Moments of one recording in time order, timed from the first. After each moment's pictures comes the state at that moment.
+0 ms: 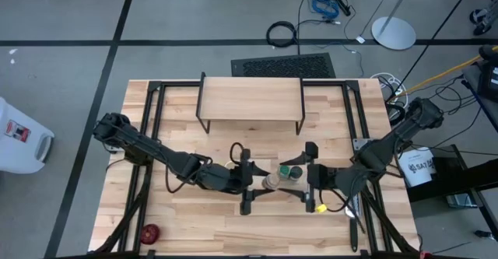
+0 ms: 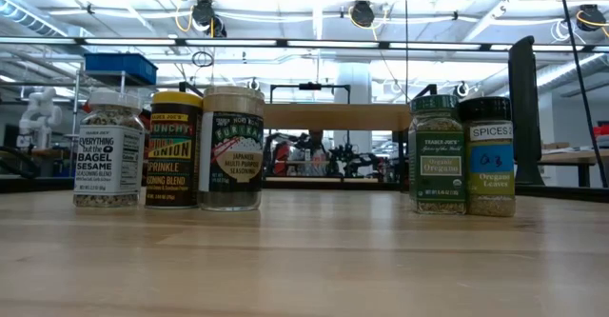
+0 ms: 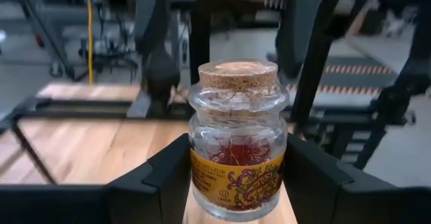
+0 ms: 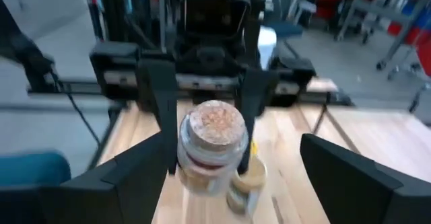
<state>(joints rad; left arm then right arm) -0.41 1.65 1.30 0.17 -0.38 -0.10 0.64 1.28 1.14 -0.16 0.71 0.15</state>
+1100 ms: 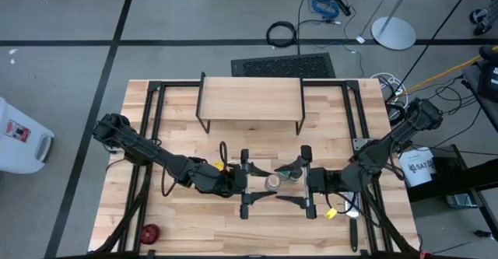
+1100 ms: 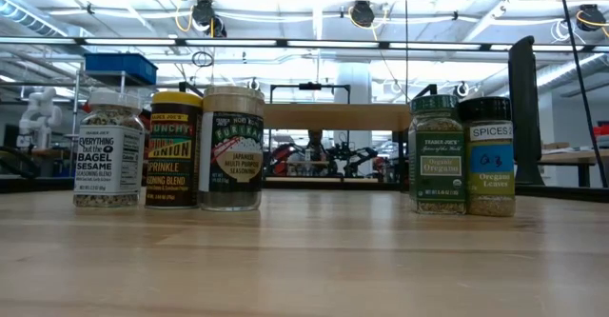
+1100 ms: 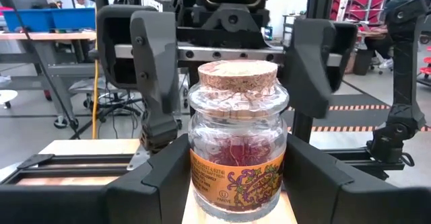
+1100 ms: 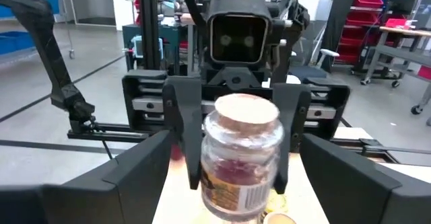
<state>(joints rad) -0.45 1.65 1.30 0.38 -0.42 0.03 0.64 1.31 1.09 0.15 0.62 0.02</state>
